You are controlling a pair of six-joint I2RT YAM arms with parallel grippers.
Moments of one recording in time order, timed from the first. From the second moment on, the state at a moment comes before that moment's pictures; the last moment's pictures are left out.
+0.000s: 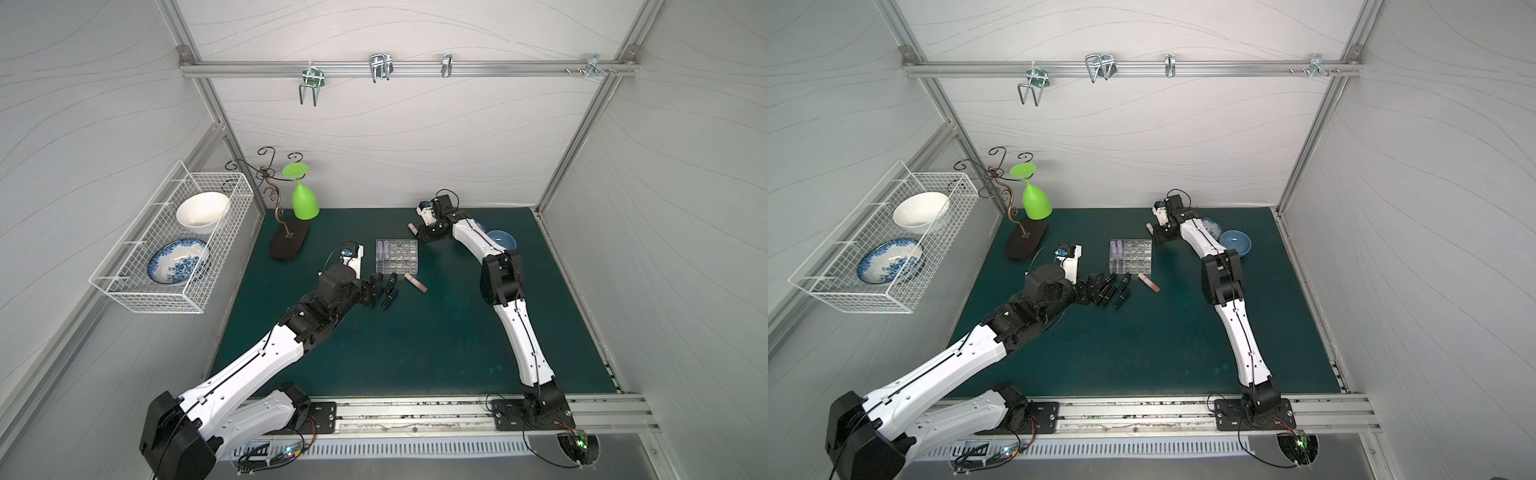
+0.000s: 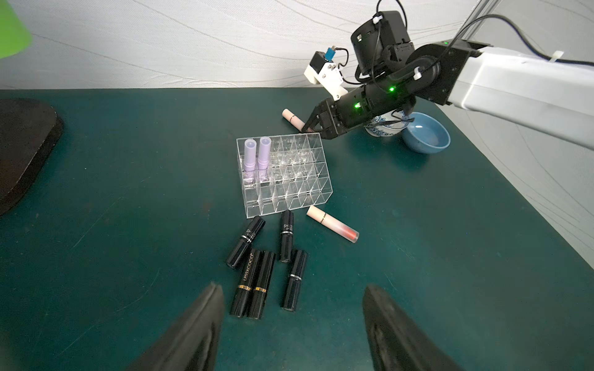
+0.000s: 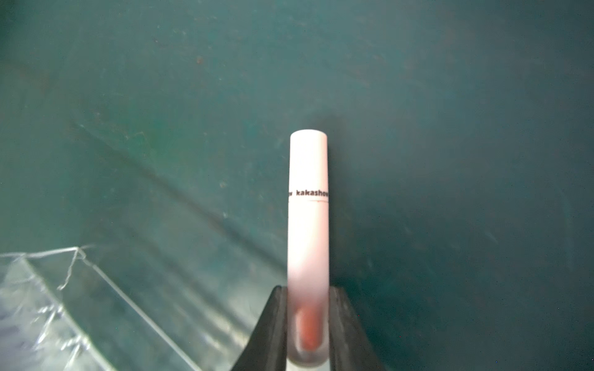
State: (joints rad) left arm -0.63 1.01 0.77 -0.25 -0.21 -0.34; right arm 0.38 2.65 2.39 -0.69 -0.32 0.01
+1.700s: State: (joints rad) left arm -0.43 1.41 1.09 0.14 0.85 -0.90; right arm 0.63 1.30 1.29 -0.65 -0.53 0.18
